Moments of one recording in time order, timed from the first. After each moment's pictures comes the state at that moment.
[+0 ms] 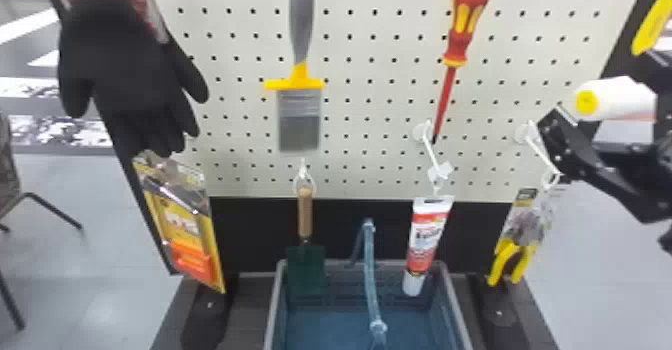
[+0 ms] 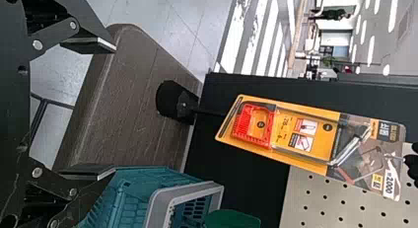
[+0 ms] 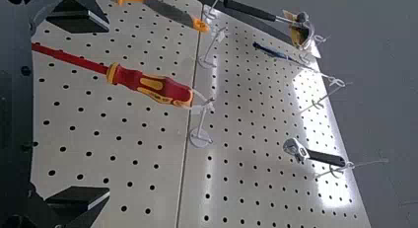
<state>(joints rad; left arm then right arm) 1.09 0.18 -0.25 -2.12 0.15 -0.31 0.45 0.17 -0.13 -0.22 -2.38 -0.26 0.10 0.64</state>
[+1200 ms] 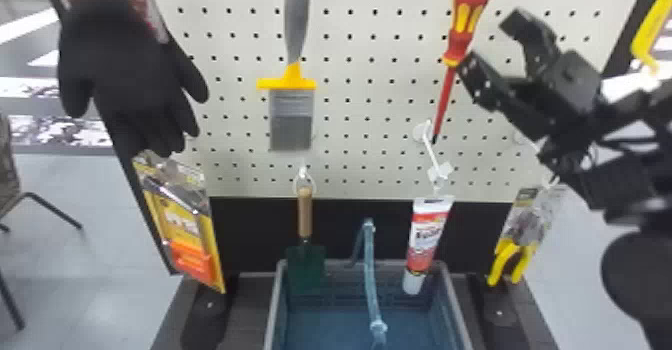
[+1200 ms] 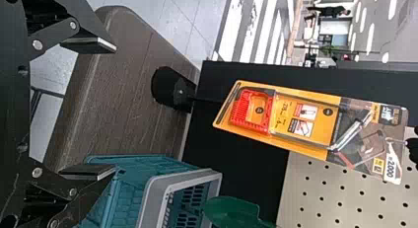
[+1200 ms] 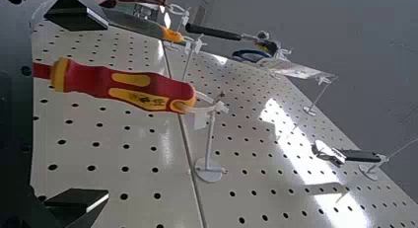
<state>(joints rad) 1.05 0.18 -0.26 -2.12 0.14 -0.28 0.41 -0.24 -0.20 0.00 -1.93 -0.55 0.06 0.78</state>
